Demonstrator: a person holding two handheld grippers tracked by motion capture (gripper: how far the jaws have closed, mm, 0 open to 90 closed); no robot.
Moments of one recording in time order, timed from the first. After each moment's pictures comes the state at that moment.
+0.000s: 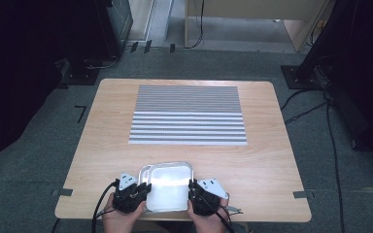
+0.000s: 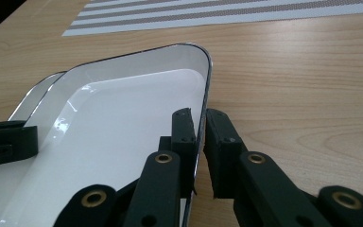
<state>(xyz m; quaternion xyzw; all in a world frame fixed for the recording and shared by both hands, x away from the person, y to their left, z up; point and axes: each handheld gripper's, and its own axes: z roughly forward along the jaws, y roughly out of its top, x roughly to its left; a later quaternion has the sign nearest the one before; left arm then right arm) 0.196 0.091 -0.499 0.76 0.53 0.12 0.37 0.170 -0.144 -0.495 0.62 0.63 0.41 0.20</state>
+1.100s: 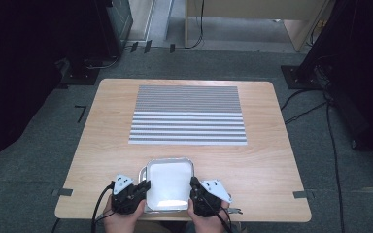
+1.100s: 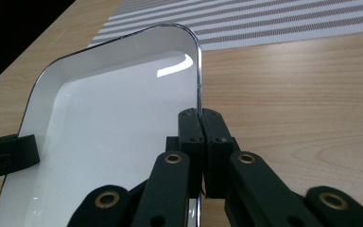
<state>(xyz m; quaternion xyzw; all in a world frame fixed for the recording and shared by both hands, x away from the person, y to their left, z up) 0.187 0.092 -0.484 0.71 0.55 0.13 0.42 0.164 -0.146 -0.483 0.63 0.60 0.44 0.21</state>
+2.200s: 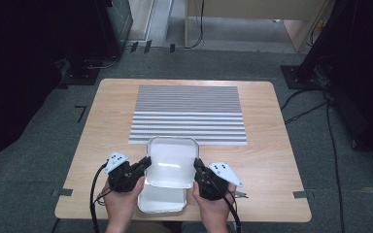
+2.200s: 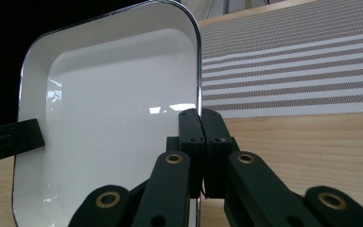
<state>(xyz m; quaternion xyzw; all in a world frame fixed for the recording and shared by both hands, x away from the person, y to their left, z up) 0.229 0.087 -0.432 0.67 0.53 0.13 0.50 0.194 -0.162 -0.439 0.61 0.58 0.49 0.22</state>
